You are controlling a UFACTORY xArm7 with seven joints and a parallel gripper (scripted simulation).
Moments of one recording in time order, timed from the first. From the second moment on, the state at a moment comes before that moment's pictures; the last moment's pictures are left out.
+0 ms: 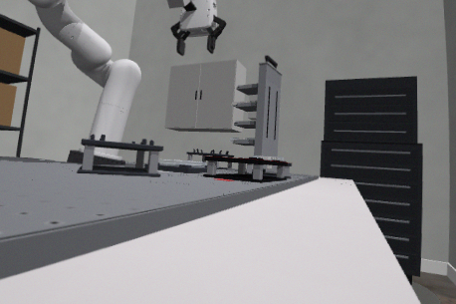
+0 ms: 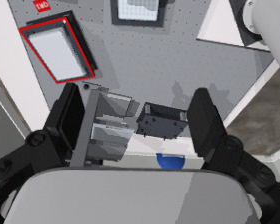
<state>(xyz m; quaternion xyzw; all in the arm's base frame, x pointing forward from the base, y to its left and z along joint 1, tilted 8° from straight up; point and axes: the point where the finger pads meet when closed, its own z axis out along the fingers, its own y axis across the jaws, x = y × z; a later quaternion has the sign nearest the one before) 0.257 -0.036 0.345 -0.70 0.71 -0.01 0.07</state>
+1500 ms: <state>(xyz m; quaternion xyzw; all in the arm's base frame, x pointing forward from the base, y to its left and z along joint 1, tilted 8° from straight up) 0.241 -0.049 0.479 -0.70 0.71 -0.01 0.07</state>
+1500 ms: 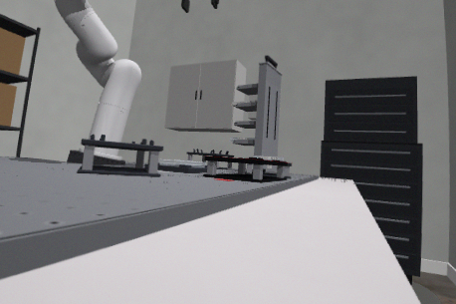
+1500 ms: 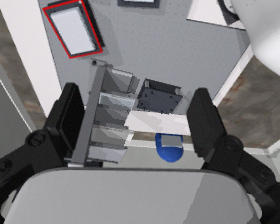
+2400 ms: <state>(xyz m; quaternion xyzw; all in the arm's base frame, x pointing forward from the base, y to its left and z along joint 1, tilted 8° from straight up) 0.252 0.004 0.510 -0.82 0.56 -0.02 0.07</state>
